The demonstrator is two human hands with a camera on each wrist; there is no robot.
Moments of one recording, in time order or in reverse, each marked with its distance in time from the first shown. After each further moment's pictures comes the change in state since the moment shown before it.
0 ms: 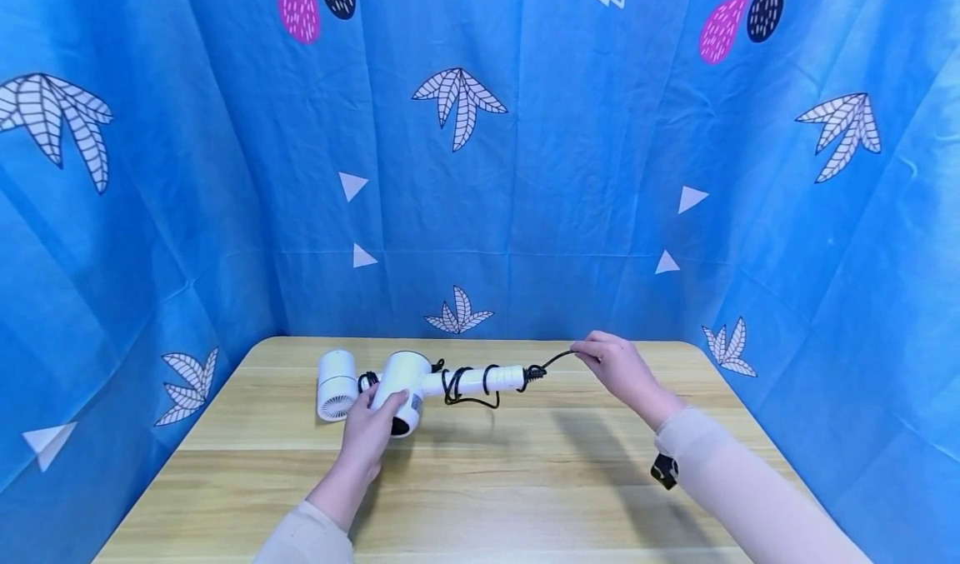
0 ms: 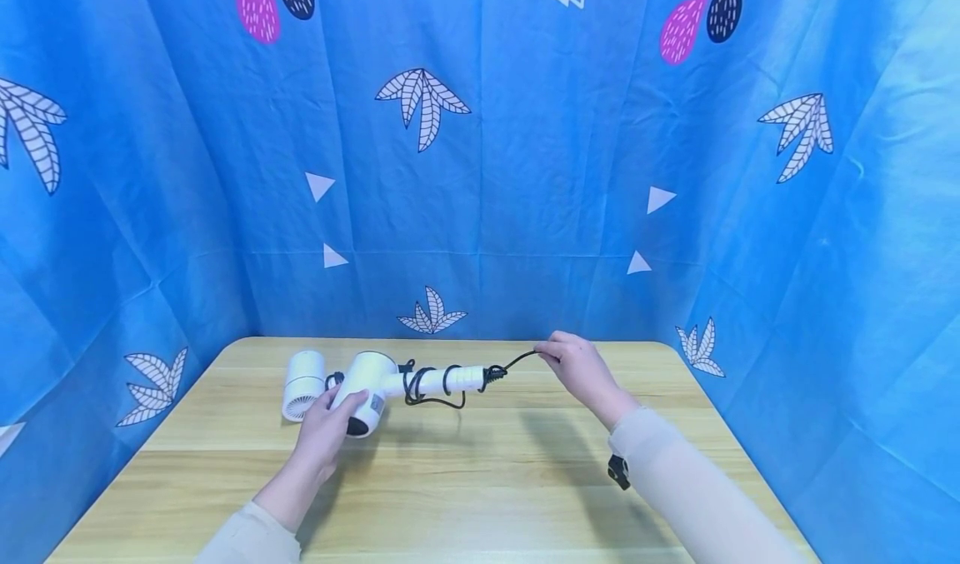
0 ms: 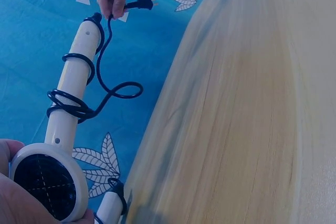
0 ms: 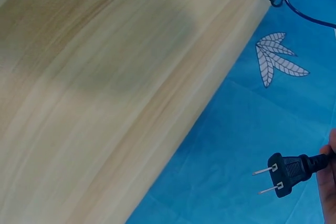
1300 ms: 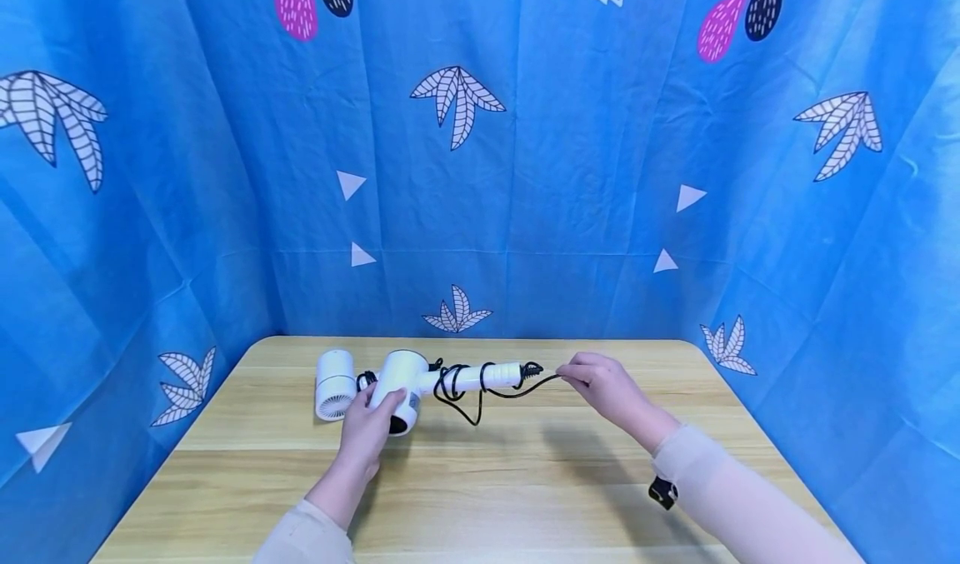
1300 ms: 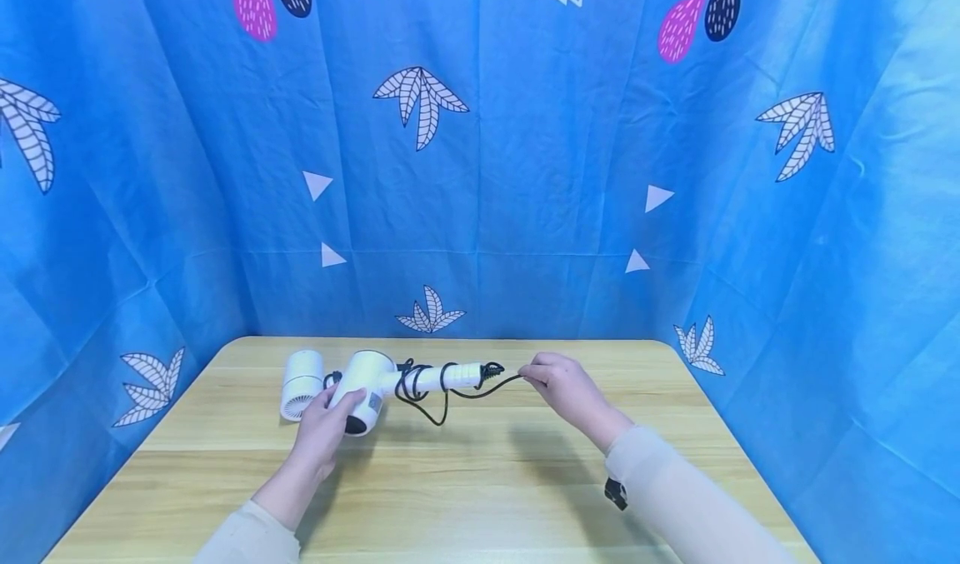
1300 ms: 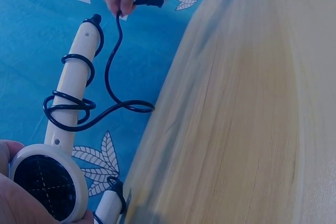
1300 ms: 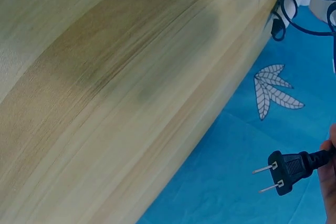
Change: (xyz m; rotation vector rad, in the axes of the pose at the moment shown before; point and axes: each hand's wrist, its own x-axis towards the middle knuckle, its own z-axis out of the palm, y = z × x) left_hand 0.003 0.000 0.000 0.004 0.007 0.008; right_hand -0.015 -0.022 0.013 0.031 0.017 -0.184
